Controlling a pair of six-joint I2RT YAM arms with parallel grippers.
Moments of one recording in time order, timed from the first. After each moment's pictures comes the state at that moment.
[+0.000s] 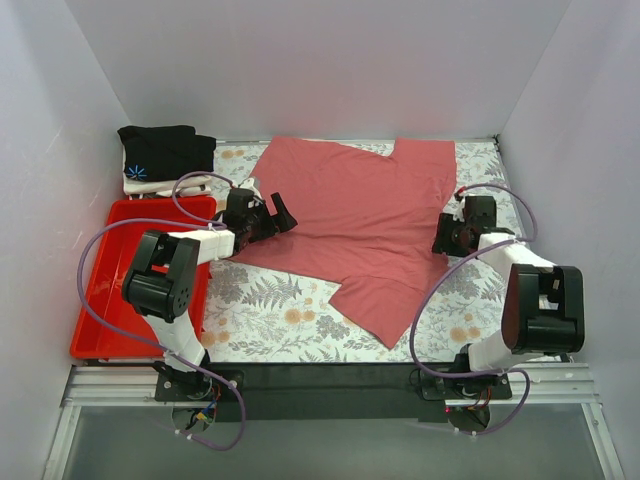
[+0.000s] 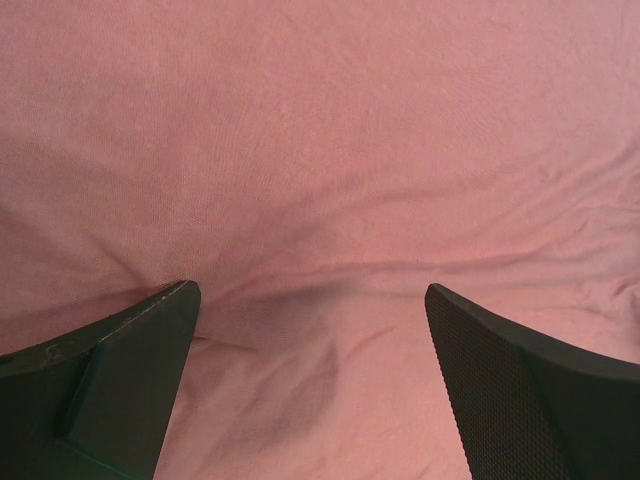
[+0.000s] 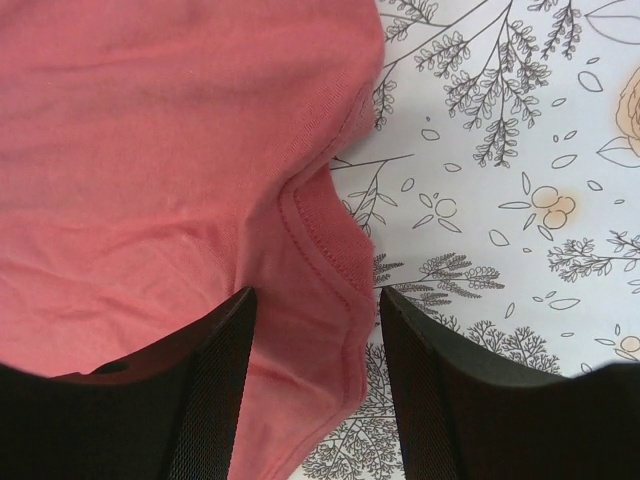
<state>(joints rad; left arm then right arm) -0.29 1.79 0.89 0.26 0.20 -0.58 -0.03 1.49 0.79 -0.24 -0.12 0.13</state>
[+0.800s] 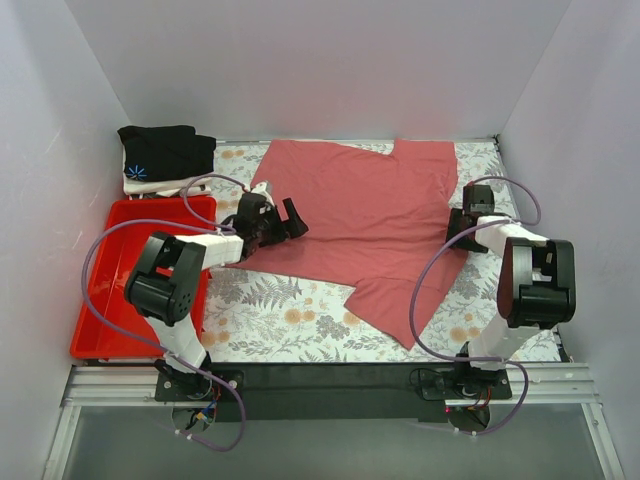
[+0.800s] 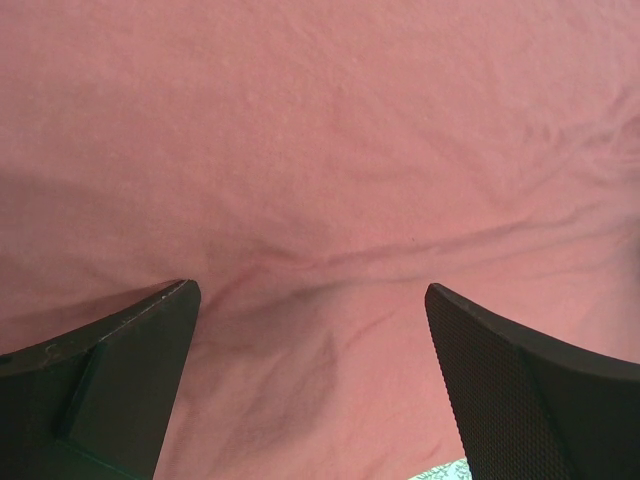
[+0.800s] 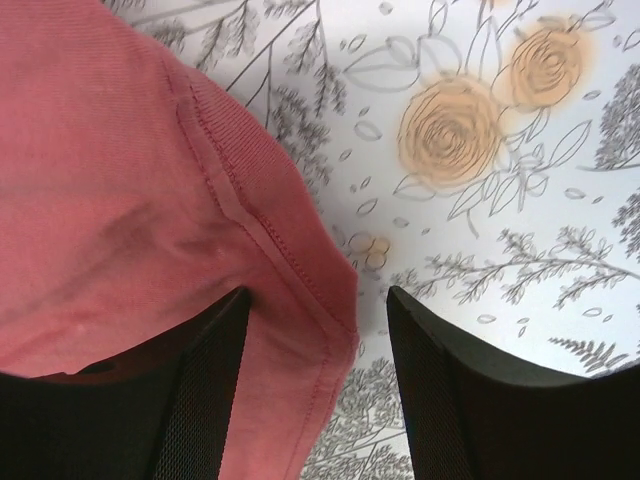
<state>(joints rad) -0.36 1.78 0.87 0.28 0.18 -0.61 -0.03 1.66 0.93 -0.30 0.21 0.12</state>
